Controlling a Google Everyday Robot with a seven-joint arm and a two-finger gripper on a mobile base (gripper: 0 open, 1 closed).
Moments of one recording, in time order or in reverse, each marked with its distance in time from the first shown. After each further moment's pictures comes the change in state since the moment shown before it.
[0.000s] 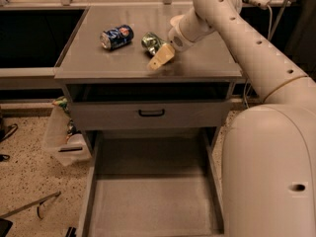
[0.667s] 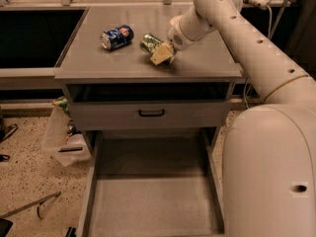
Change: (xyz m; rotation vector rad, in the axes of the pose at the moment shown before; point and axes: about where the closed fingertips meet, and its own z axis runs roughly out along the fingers) arm 0.000 0.000 0.000 0.000 0.000 0.000
